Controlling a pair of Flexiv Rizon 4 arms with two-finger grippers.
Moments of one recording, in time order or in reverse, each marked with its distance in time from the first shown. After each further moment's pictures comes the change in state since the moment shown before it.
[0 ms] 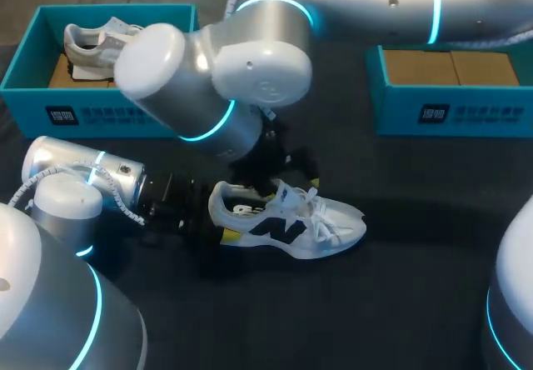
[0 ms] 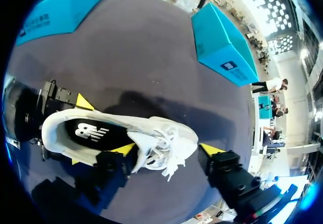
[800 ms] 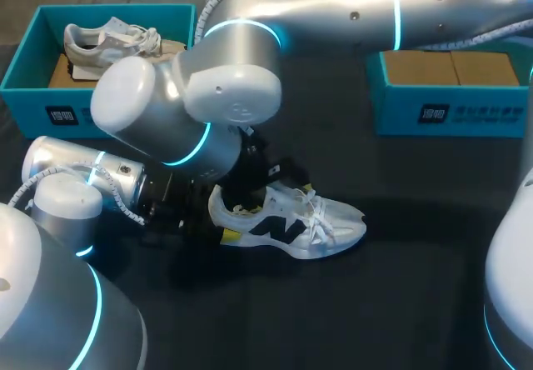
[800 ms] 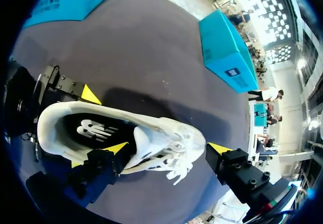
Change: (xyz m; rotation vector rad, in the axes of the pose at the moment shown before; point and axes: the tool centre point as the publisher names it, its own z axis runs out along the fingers) left arm 0.000 0.000 0.000 0.000 0.000 0.000; right arm 0.024 -0.004 0.008 -0.034 -0.083 -0.065
